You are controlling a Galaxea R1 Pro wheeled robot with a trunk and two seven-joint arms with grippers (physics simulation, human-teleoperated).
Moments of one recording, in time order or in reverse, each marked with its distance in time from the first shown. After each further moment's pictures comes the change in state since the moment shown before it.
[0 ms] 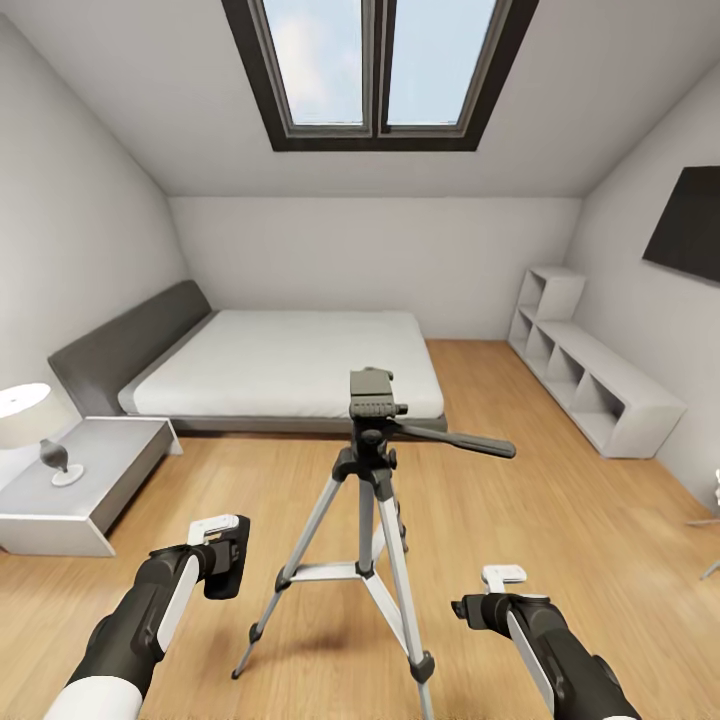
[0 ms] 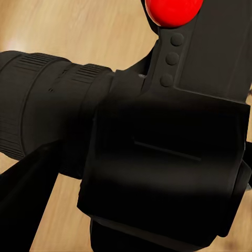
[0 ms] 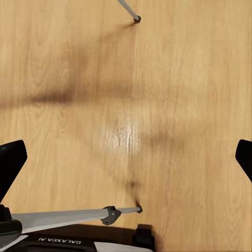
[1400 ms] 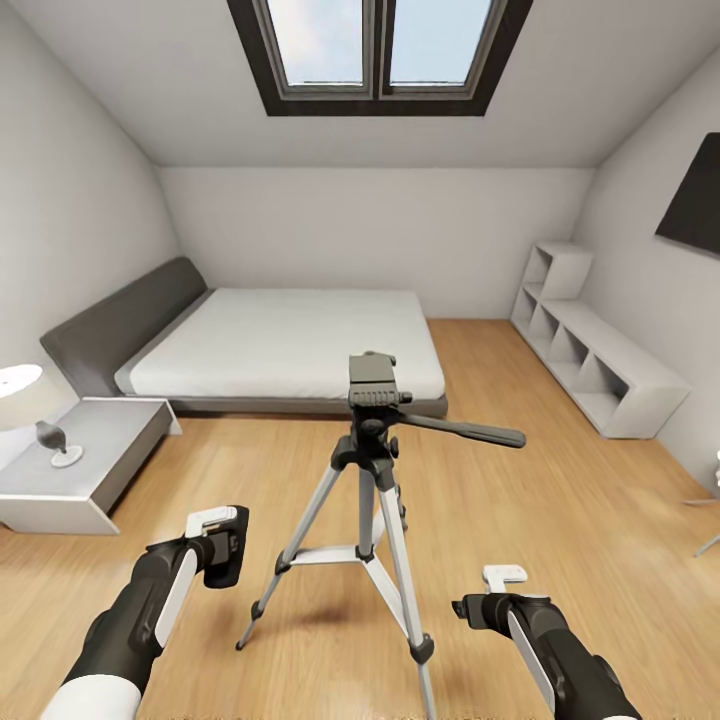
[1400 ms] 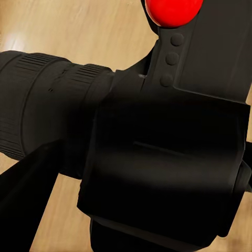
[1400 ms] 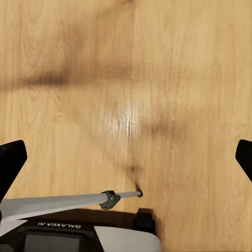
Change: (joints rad) left arm 0.000 0.000 0.004 -0.048 0.000 0.001 -0.002; right arm 0.000 -0.002 -0.001 0.000 -0.001 0.000 0.000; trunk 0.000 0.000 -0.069
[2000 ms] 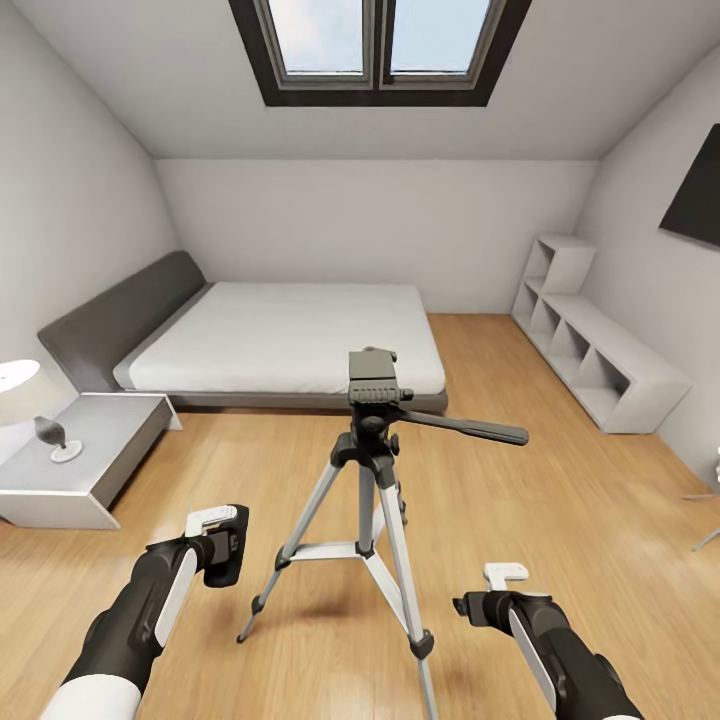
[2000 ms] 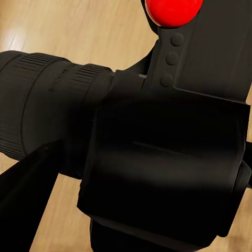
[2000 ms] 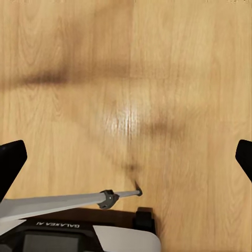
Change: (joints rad) left arm 0.000 0.000 0.000 -0.004 0.000 0.000 0.000; right arm 0.000 -0.002 -0.005 -0.011 0.000 -0.001 0.000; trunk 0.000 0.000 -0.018
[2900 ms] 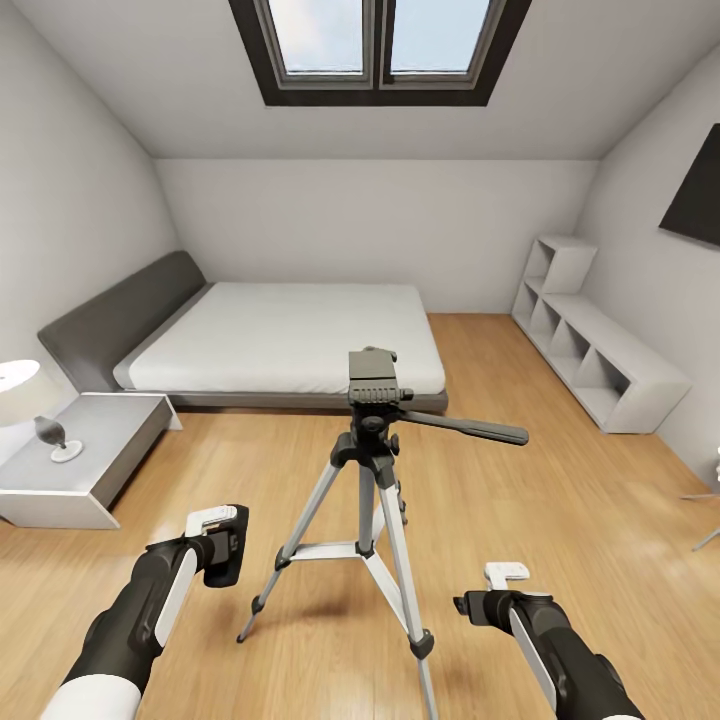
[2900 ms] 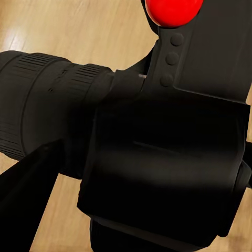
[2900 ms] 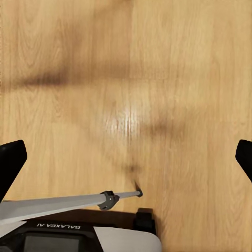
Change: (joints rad) left arm 0.000 0.000 0.000 0.000 0.000 0.000 0.001; right arm 0.000 0.000 -0.005 -0.002 -0.003 -0.001 -0.003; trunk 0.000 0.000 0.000
